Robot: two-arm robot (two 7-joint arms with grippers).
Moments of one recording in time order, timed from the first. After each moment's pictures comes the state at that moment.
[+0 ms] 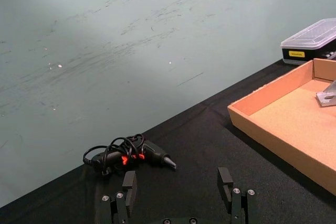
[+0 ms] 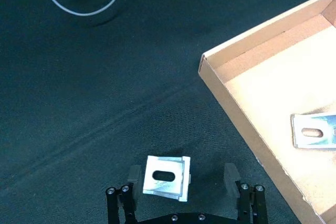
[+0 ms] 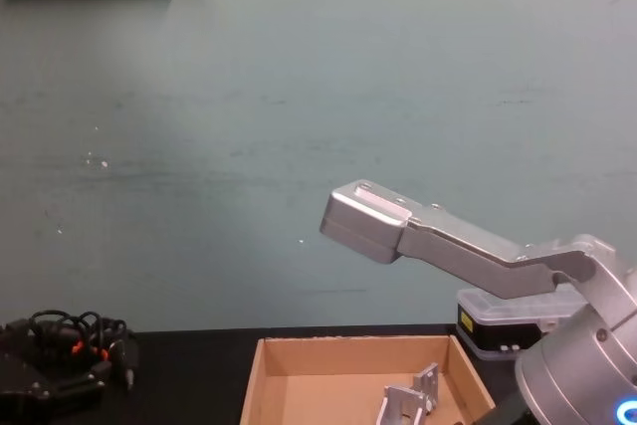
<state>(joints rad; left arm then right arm) -0.20 0.60 0.45 -1.41 -0.25 -0.12 0.03 0.52 0.41 -0.70 -1.59 0.08 0.87 0.66</state>
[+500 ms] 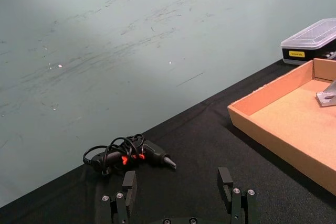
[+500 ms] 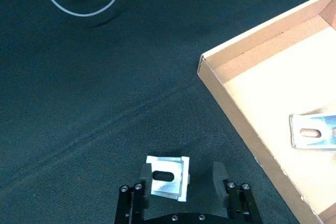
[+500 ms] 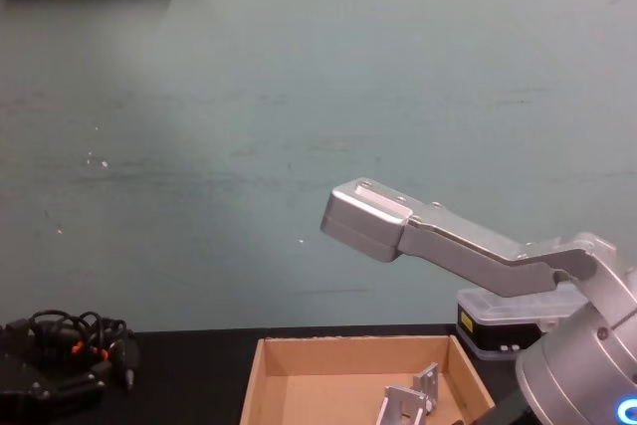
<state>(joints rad) -0.20 0.60 0.45 -1.41 -0.25 -0.12 0.03 0.52 0.41 -0.70 -1.60 0.07 0.87 0.66</state>
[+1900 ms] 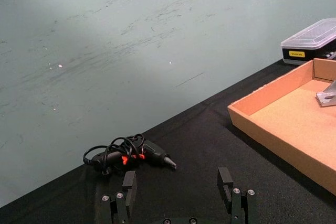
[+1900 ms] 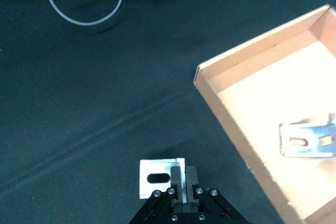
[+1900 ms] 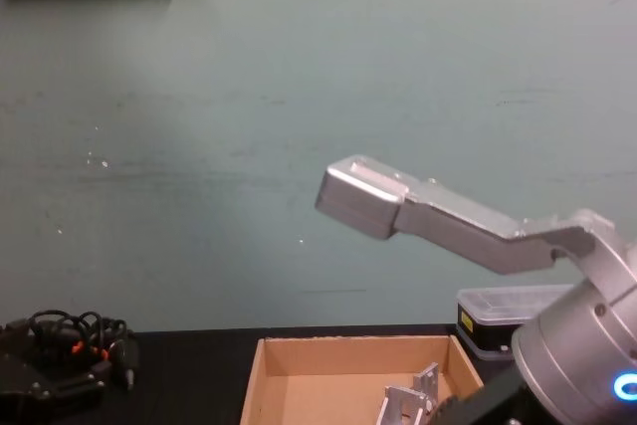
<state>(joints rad) -0.20 0.60 0.45 -1.41 -0.25 -0.12 0.03 0.53 0.42 -0.71 -1.62 0.07 0.86 0.66</state>
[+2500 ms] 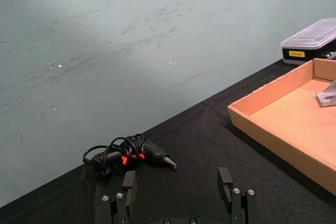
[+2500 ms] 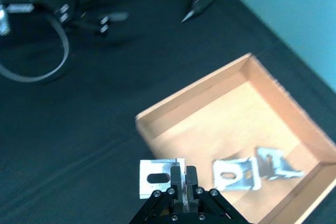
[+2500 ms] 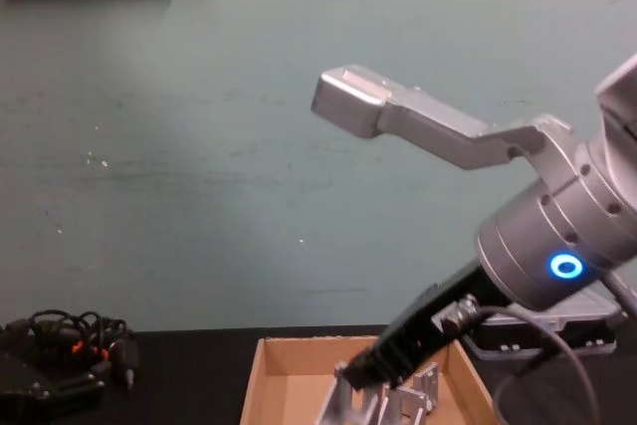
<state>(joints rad) -0.20 0.60 0.45 -1.41 -0.25 -0.12 0.03 0.63 0.34 -0.66 -1.54 0.03 0.87 0.61</state>
